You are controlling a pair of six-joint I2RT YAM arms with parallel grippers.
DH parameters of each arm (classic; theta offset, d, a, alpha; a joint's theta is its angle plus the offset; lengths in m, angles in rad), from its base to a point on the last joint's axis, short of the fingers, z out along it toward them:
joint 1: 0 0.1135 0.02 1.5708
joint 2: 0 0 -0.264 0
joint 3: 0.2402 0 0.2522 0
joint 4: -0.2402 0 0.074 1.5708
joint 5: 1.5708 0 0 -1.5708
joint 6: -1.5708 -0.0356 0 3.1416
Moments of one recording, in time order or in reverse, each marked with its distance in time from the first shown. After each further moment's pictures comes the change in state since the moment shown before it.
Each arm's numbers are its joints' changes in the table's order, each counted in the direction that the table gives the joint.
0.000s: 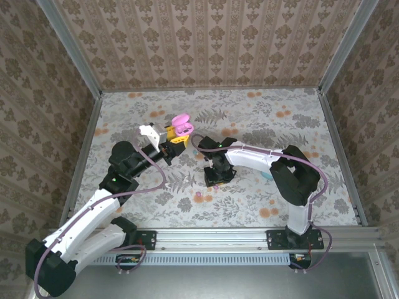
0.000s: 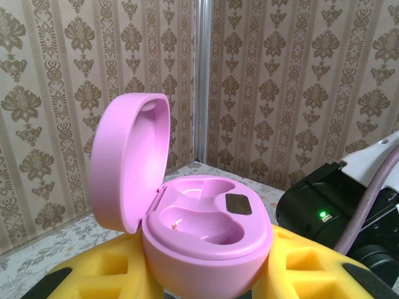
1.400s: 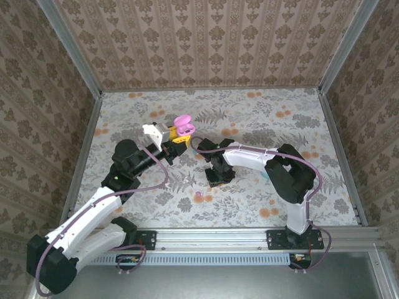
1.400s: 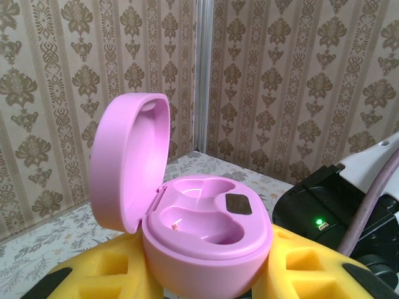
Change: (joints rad) left arm 0.000 -0.033 0.000 -0.007 0.000 0.002; right arm 0.000 -0.043 0.000 0.000 0.072 0.025
